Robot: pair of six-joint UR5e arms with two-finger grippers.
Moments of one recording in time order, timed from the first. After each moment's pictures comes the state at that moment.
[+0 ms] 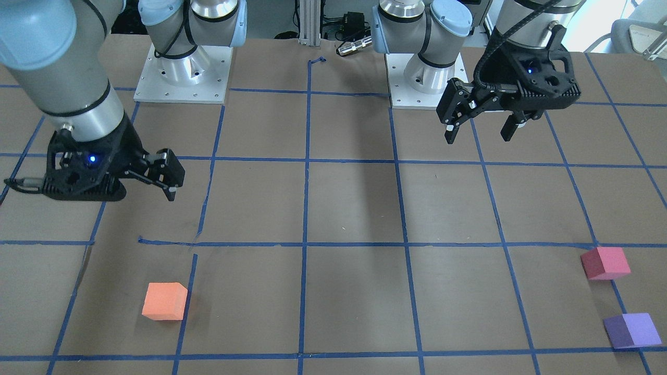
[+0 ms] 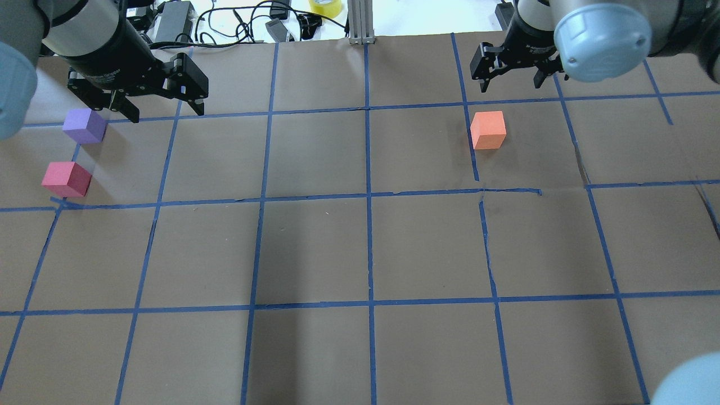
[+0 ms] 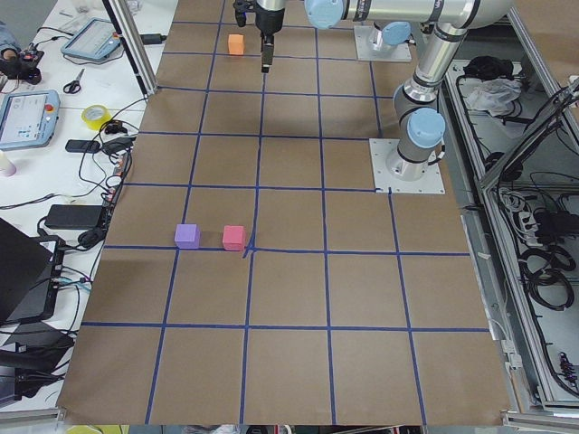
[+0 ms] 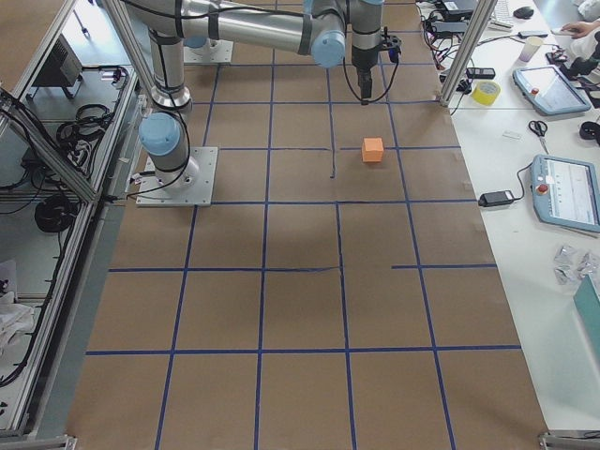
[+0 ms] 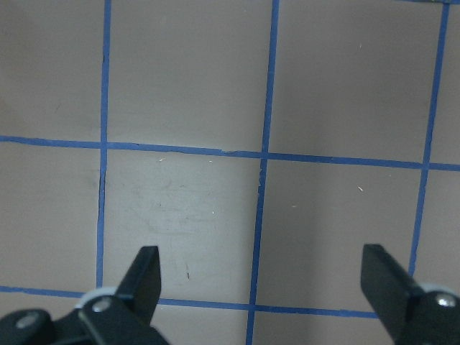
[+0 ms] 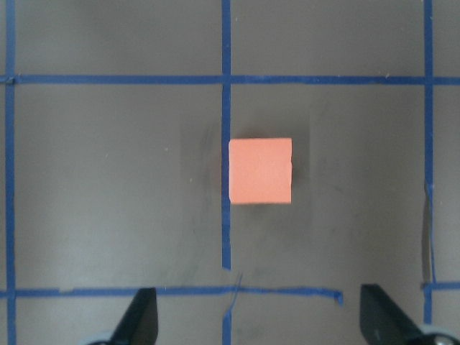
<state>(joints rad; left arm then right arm) -1.53 -1.54 -1.57 -1.45 1.58 -0.04 1.56 -1.25 1.50 -1.98 -1.60 -0.02</state>
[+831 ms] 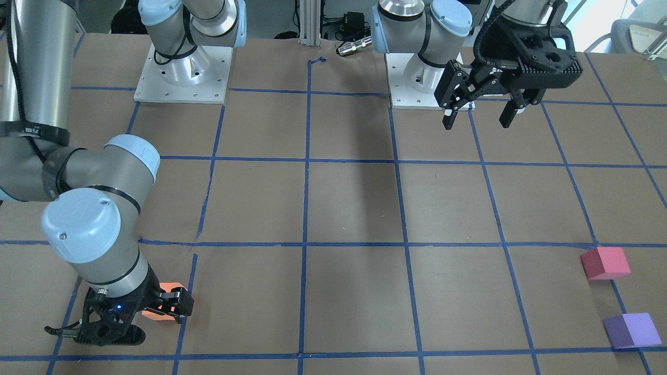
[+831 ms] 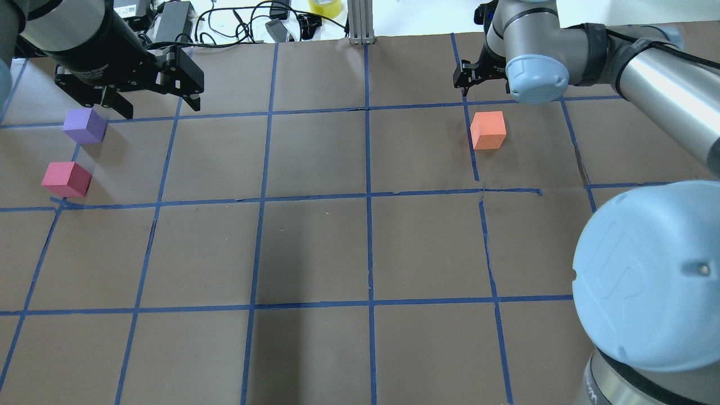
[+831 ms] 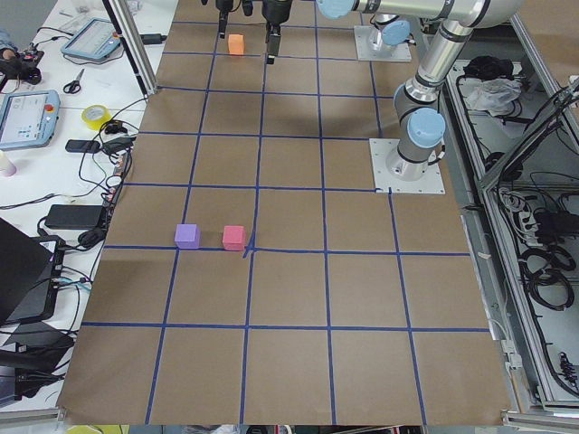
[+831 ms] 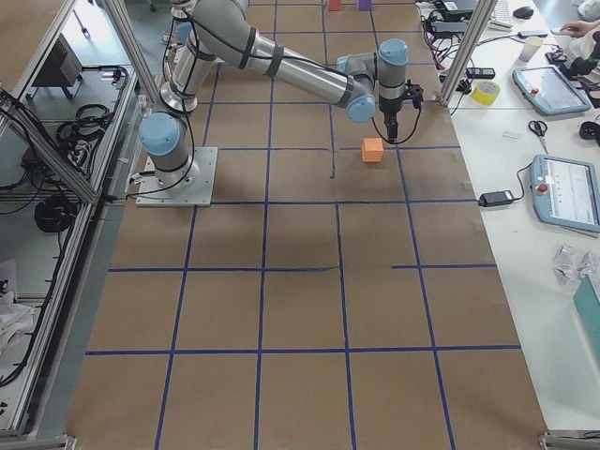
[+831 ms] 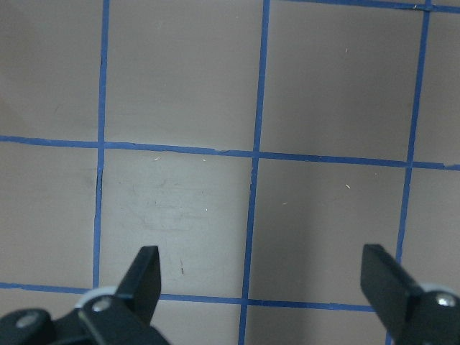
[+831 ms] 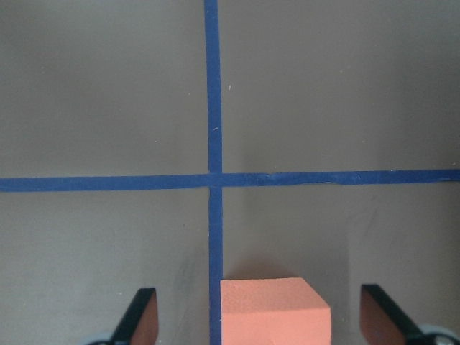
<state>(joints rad) -1.54 -1.49 -1.57 -1.48 1.57 -0.05 1.54 -0.97 1.44 -2.22 -1.60 -0.02</state>
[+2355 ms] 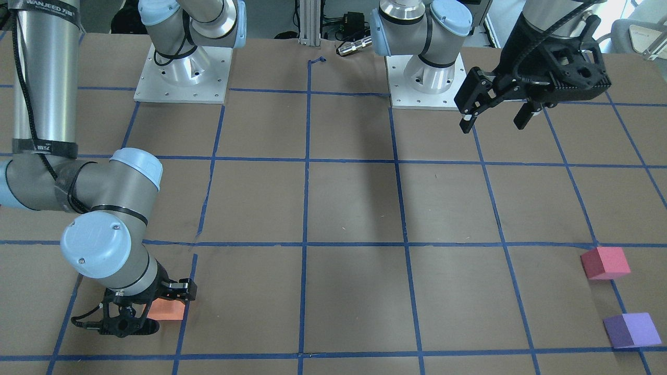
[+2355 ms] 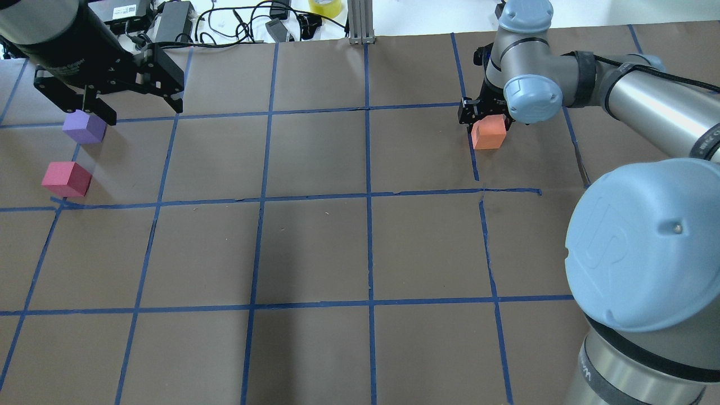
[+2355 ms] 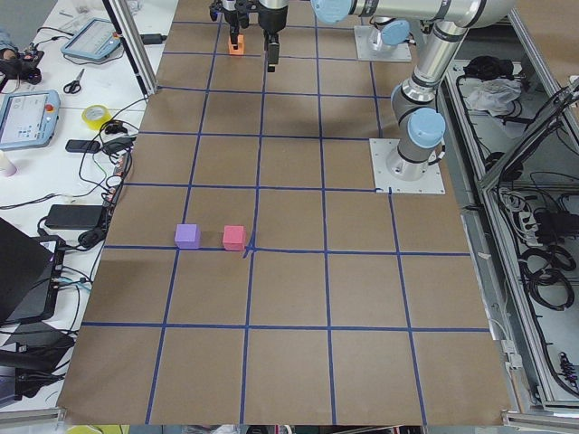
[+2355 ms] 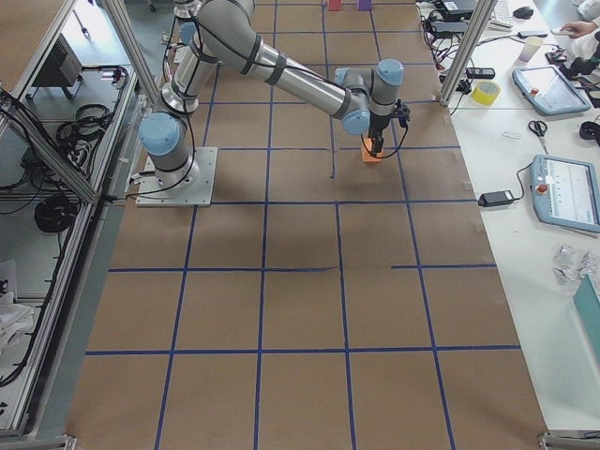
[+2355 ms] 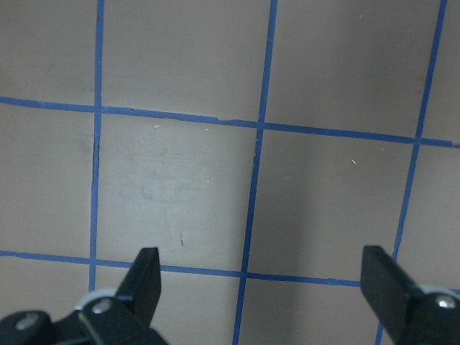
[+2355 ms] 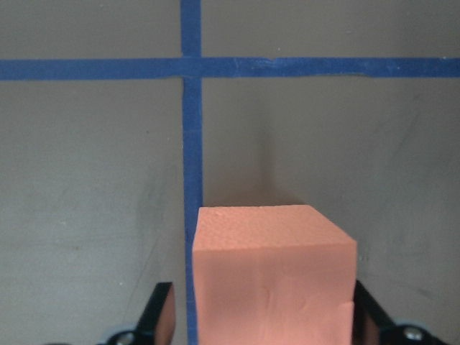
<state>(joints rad) -1.46 -1.53 -1.50 -1.58 1.54 -0.05 1.53 -0.96 1.50 -2.14 -1.61 -0.04</state>
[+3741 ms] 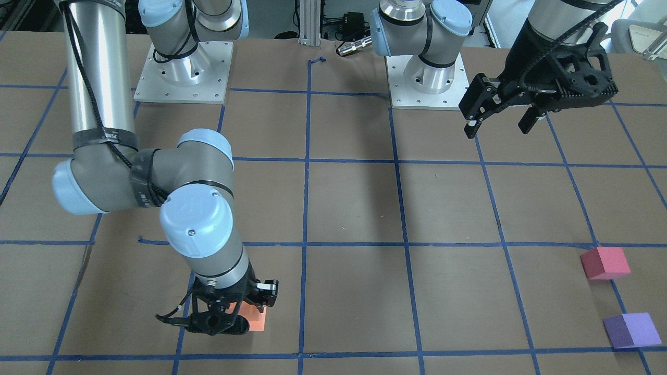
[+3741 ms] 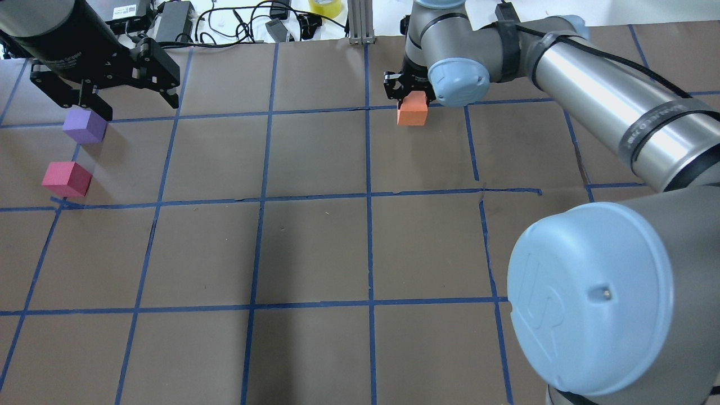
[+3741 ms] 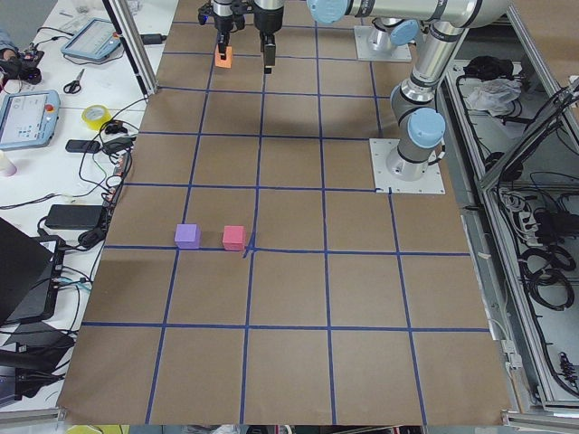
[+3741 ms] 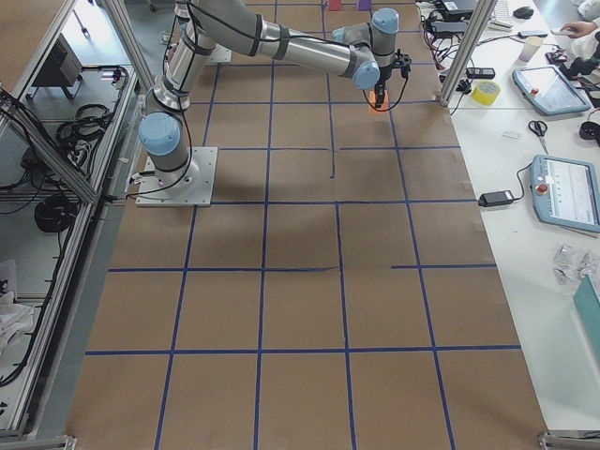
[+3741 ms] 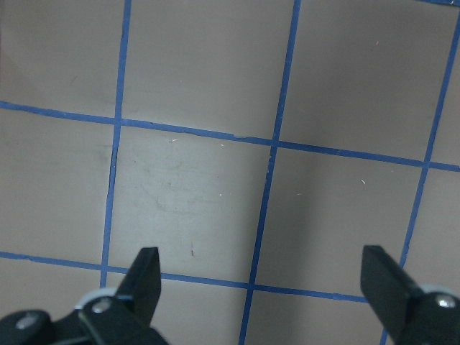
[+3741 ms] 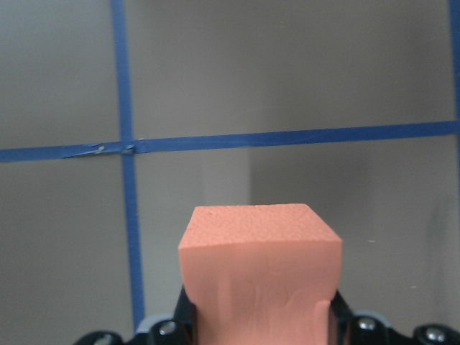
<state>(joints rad) -1.46 -1.54 -1.50 -1.57 1.56 -0.05 1.78 -0.92 1.31 -2.11 -1.54 0.25</state>
